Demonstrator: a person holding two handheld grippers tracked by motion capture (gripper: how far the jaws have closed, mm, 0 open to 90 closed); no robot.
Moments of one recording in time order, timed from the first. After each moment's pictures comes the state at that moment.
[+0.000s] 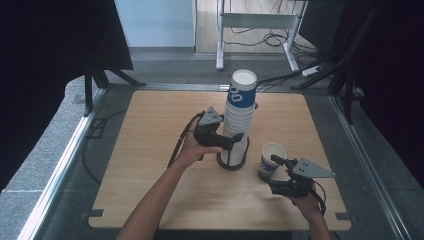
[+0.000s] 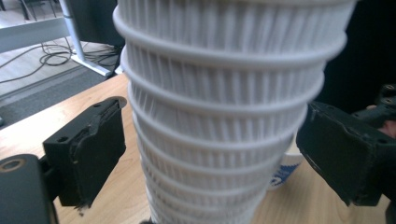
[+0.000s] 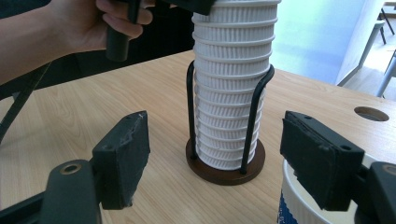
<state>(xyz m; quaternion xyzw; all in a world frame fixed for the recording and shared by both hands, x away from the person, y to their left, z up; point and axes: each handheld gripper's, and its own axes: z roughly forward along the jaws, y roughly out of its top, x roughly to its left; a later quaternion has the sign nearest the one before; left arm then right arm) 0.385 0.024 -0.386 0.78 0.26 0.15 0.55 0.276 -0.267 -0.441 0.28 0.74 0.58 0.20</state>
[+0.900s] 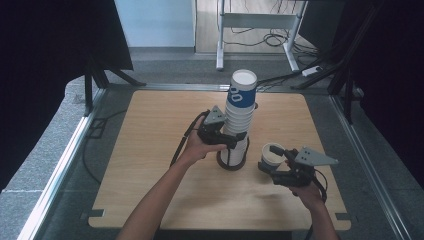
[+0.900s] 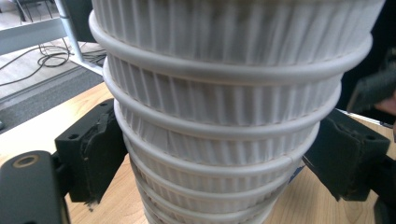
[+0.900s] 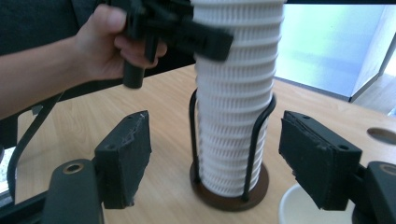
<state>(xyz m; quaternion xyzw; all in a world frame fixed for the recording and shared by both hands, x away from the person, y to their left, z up) 0.391 0.016 -0.387 0.79 0.25 0.15 0.54 0.296 -0.267 -0.416 0.26 0.74 0.59 0.18</state>
